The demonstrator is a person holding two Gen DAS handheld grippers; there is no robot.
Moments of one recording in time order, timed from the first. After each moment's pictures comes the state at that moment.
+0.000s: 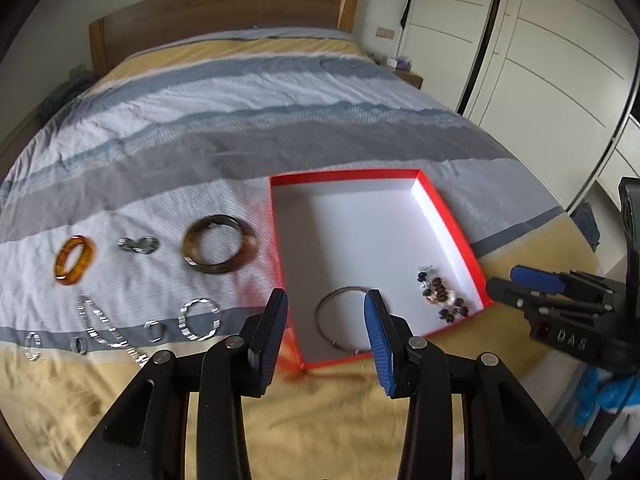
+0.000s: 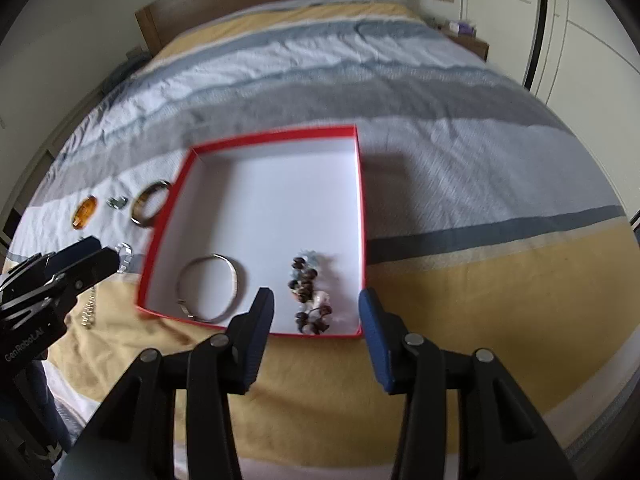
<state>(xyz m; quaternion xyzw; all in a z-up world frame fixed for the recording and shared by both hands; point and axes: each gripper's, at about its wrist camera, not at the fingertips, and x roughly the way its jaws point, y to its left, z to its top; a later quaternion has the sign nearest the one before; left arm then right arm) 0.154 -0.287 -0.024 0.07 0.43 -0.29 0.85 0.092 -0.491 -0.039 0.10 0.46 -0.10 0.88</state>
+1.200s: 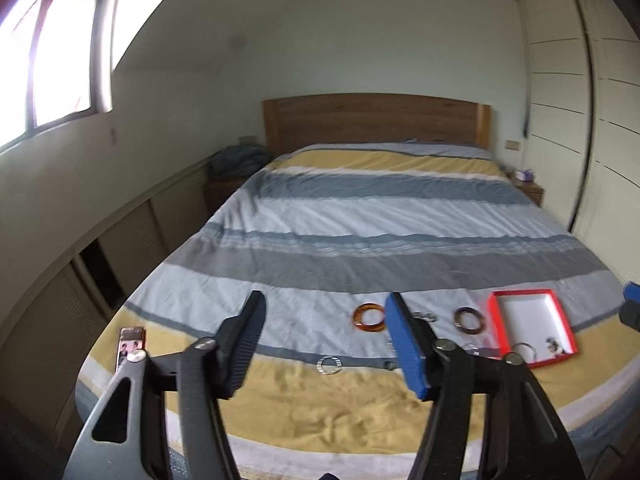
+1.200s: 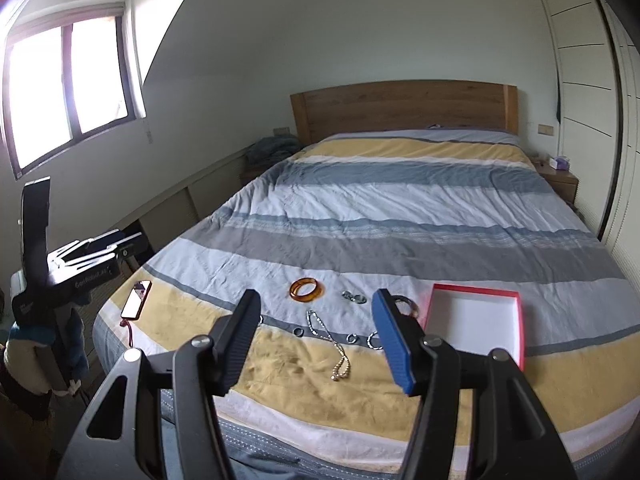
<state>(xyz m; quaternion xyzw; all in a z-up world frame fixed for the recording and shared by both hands) 0.091 0.047 0.170 0.04 0.27 -0.05 0.96 0.016 -0.240 0.151 0.04 0.28 0.09 0.95</state>
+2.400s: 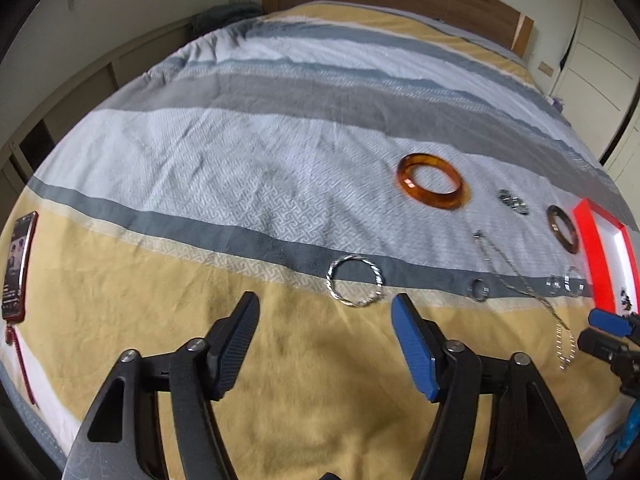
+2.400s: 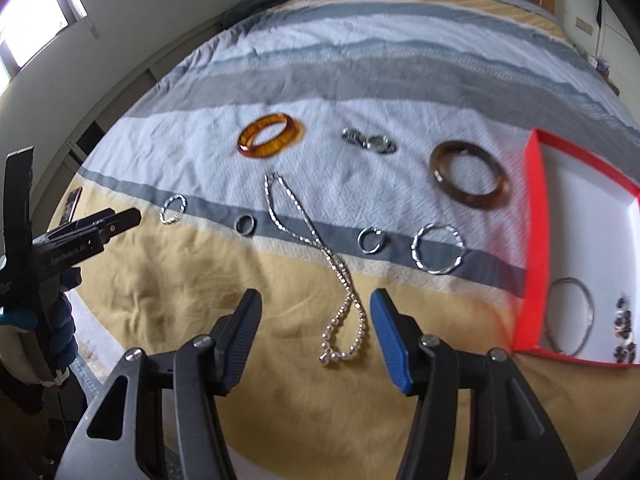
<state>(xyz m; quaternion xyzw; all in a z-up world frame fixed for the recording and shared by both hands) 0.253 0.065 -0.088 0.00 0.48 -0.07 0.87 0.192 -0.217 -0.096 0.05 0.51 0.10 0.85</state>
